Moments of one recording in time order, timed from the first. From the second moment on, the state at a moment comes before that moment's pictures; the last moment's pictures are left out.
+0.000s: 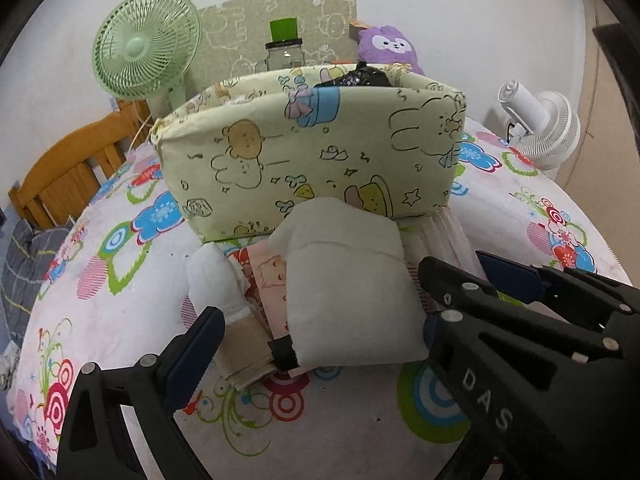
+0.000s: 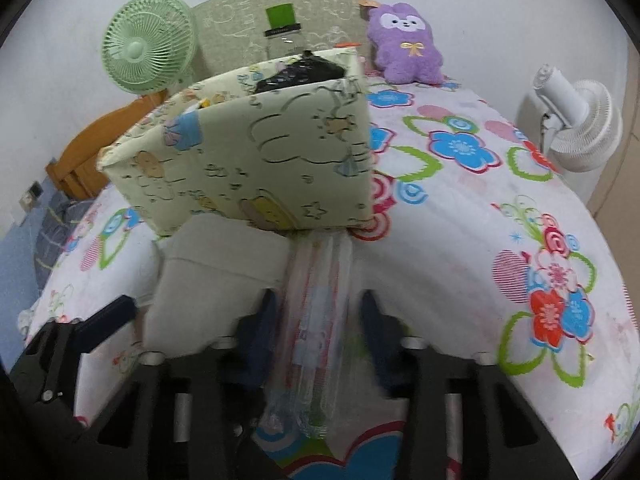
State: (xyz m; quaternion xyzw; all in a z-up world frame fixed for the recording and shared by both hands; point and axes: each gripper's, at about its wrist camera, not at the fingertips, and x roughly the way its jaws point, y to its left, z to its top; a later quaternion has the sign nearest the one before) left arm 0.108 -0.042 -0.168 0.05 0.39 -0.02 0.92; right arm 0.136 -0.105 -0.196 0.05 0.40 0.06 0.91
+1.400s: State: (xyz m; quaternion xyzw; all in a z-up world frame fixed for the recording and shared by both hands) left arm 0.143 -0.060 -0.168 0.07 0.39 -0.01 0.92; right arm 0.151 -0.130 -0.191 0.06 0.40 0.05 0.91
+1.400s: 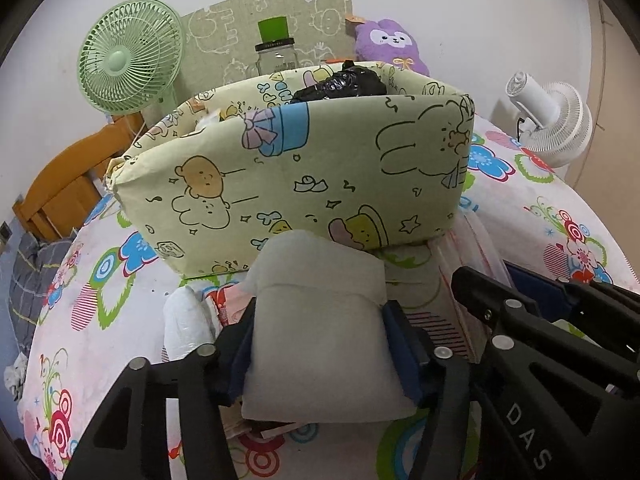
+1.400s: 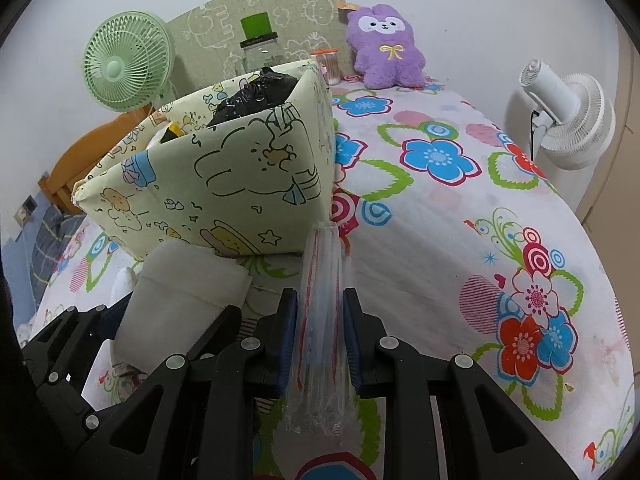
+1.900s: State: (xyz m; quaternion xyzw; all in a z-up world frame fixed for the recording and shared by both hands) left arm 0.126 -0.053 -0.161 0.06 0.38 -0.01 0.92; right arm 0.137 -0.121 -0.186 0.05 0.40 0.05 0.92
